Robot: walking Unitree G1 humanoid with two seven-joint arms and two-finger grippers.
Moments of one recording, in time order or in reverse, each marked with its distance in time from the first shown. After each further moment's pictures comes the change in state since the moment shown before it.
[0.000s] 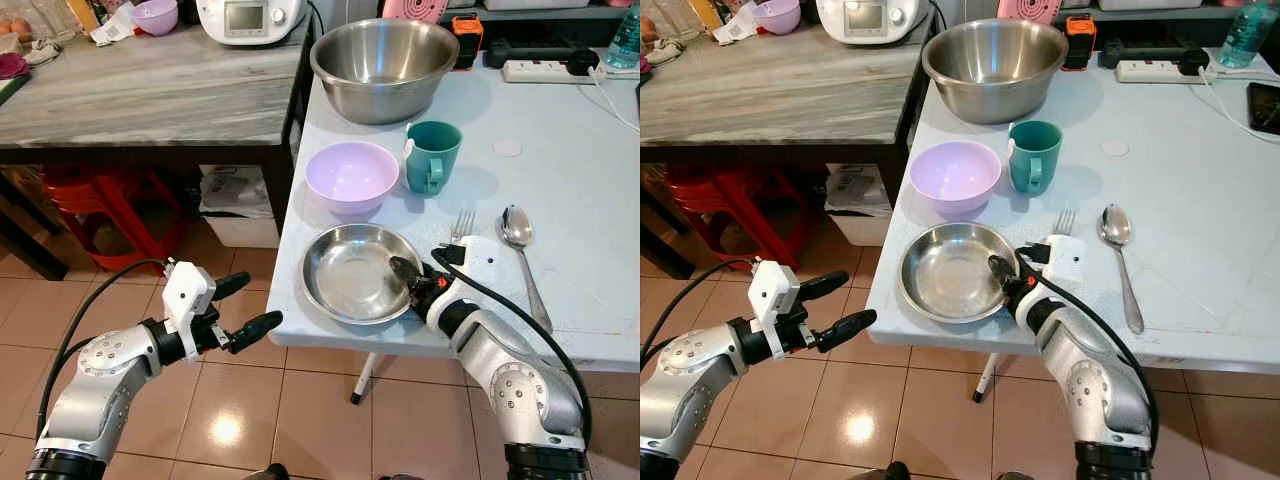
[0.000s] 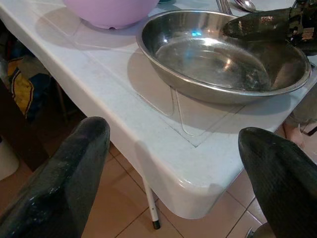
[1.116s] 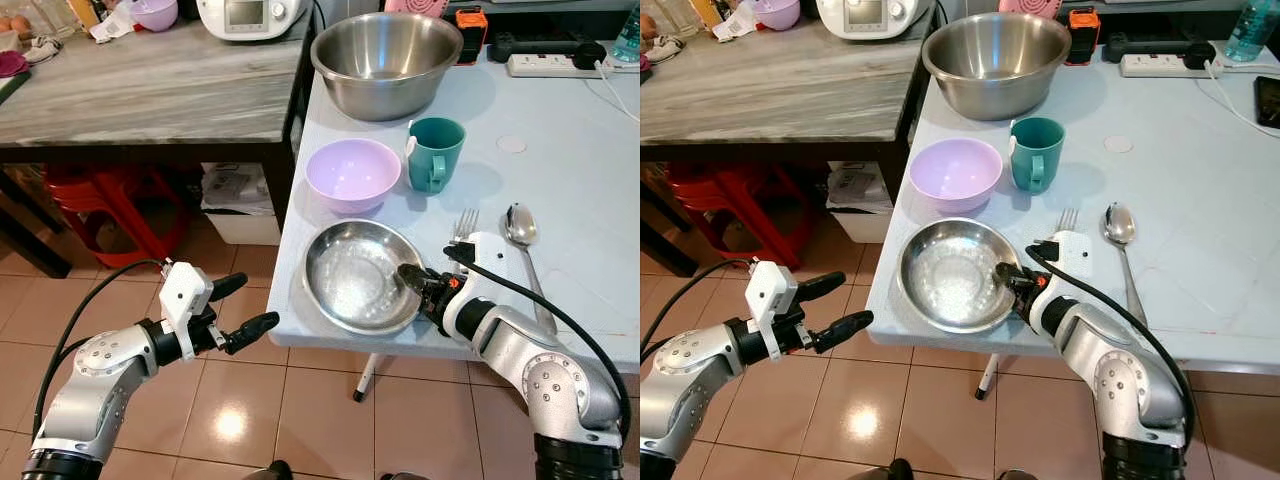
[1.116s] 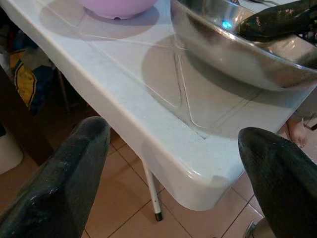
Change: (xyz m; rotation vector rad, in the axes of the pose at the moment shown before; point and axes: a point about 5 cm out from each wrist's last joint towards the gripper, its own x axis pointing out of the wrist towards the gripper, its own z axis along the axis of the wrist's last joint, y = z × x) left arm -0.003 0.002 -0.001 0.003 0.018 0.007; right arm -0.013 -0.007 0.014 -0.012 0.111 0.035
